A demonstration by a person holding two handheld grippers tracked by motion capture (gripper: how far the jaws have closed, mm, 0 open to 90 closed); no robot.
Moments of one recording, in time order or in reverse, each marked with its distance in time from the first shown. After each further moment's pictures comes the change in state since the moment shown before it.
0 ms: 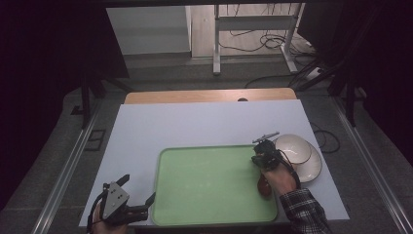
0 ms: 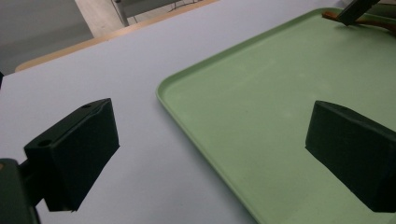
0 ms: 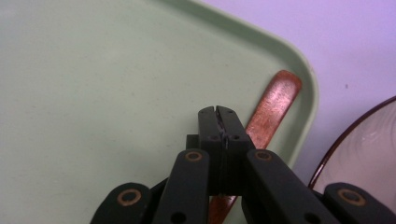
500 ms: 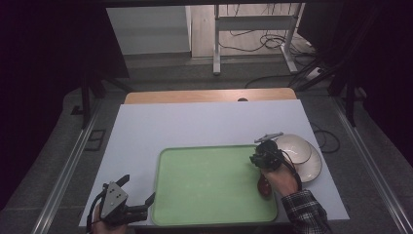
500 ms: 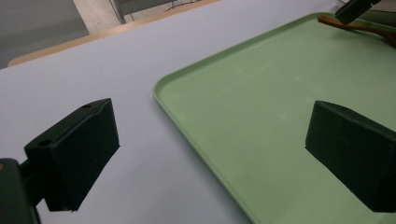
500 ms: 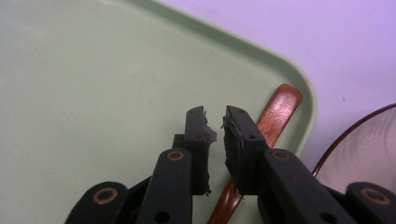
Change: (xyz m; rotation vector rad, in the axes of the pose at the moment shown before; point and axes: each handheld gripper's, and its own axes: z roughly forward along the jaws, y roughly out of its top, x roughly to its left) left arm 0.002 0.000 -0.001 0.003 -0.019 -0.032; right arm 0.001 -0.002 -0.011 -0.070 0.034 -0.007
